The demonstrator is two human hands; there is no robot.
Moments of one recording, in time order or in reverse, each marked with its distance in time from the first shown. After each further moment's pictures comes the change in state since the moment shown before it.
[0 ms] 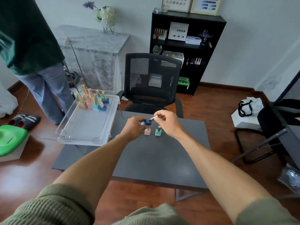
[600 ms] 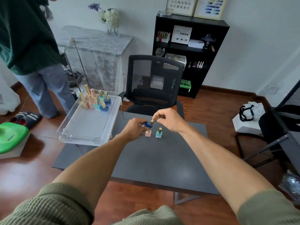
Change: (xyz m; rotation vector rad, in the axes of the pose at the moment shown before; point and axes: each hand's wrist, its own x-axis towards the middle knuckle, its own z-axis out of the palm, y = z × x) left_hand 0.003 0.003 -0.006 0.046 -0.091 0.008; right_hand 0.018 -0.018 -0.025 -0.193 -0.241 -0.055
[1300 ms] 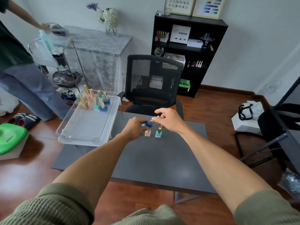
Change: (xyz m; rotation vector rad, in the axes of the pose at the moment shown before) left_hand 0.001 0.002 0.000 0.025 0.019 -0.040; right_hand 0.000 -0.001 0.004 0.019 0.041 0.084
